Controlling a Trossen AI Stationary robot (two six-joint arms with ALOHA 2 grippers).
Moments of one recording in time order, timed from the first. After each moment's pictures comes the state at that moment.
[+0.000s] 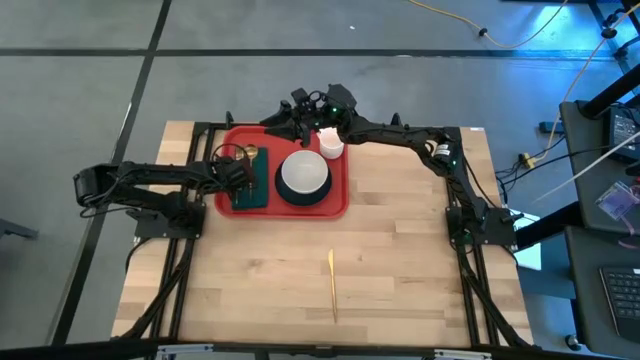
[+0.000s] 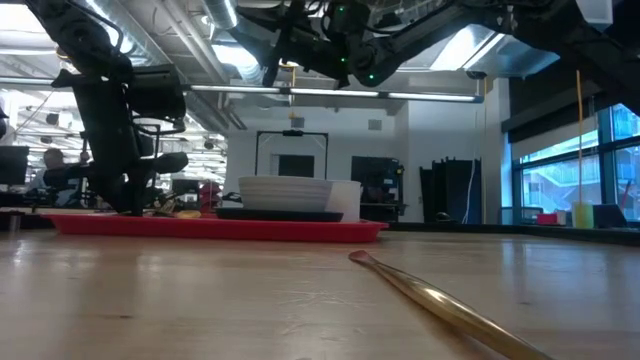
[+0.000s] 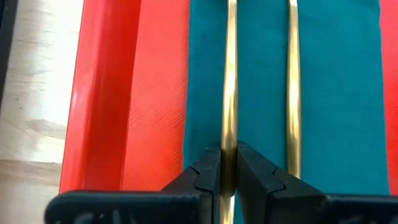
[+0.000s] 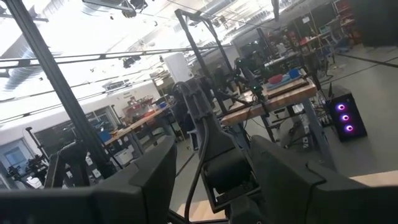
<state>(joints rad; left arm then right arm) 0.45 1.14 0.42 -0.52 -0.34 -1.22 -0.42 2.23 1.86 0.72 -0.76 0.68</state>
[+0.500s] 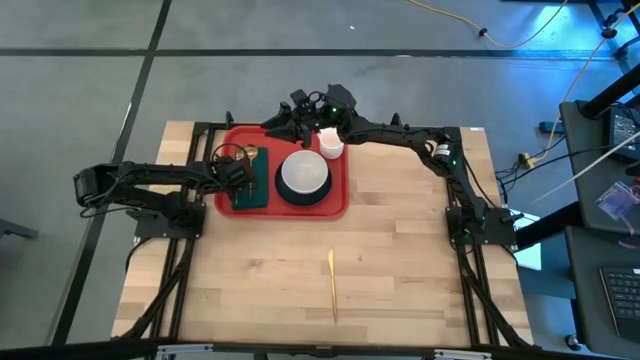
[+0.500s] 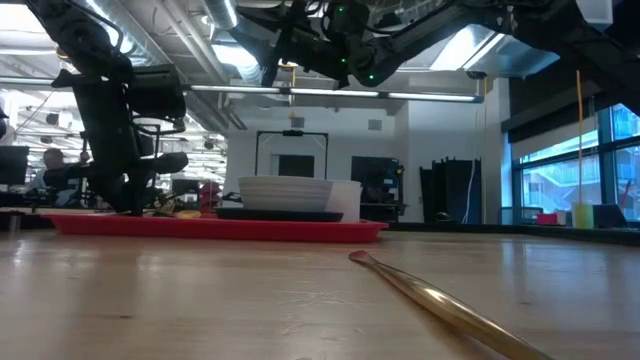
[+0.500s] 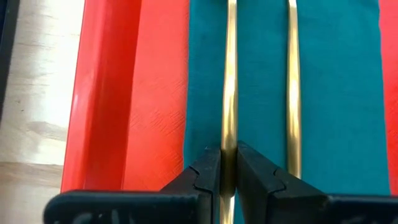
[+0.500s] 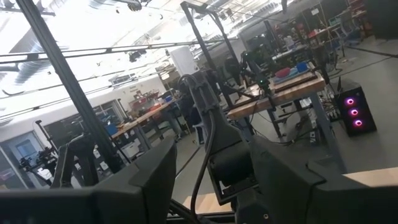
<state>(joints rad) 0.45 1.14 0.42 -0.52 -0.34 -1.21 -0.42 2.24 1.86 0.71 -0.80 0.68</state>
